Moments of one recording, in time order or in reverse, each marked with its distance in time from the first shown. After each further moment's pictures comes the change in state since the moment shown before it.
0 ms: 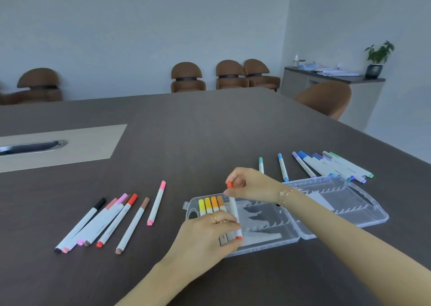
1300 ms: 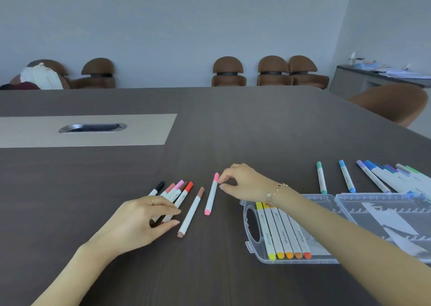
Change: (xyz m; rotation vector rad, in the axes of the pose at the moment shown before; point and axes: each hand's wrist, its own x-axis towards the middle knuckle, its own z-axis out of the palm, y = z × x) left_hand -0.113 -0.154 -0.098 0.122 0.131 -0.180; right_hand 0.069 -0.086 0.083 -0.280 -0.075 -0.278
